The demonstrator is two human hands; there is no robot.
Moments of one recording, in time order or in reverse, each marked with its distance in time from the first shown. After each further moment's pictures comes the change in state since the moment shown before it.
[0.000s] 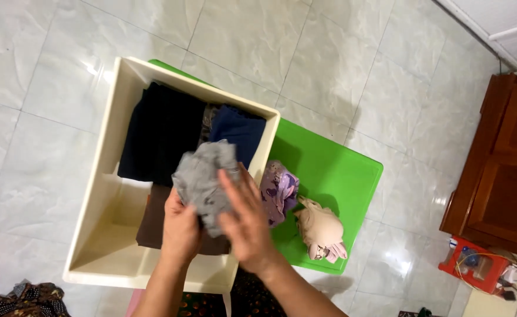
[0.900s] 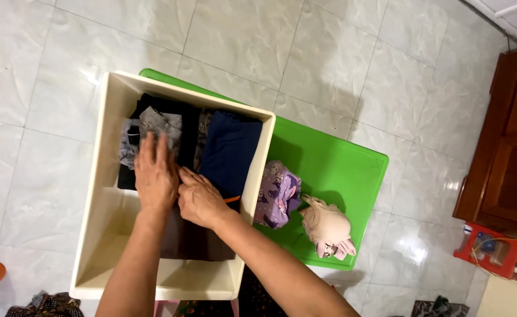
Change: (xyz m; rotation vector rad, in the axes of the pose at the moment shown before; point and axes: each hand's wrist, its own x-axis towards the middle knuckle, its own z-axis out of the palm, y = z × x) left_hand 0.133 -0.018 -0.075 1.817 0.056 0.613; right_hand 0.044 0.136 0.110 -0.355 -0.373 0.075
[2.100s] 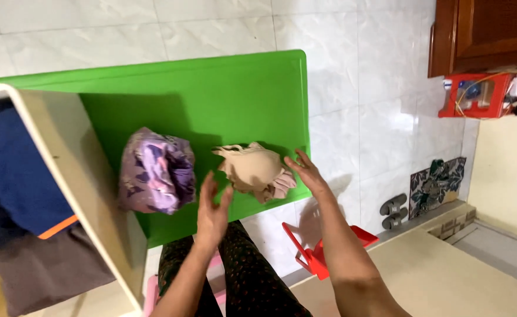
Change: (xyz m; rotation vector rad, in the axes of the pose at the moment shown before) left_hand -0.197 0.379 0.160 -0.847 -0.881 -0.498; right_hand -0.449 0.408 -0.124 0.821 0.373 1.274
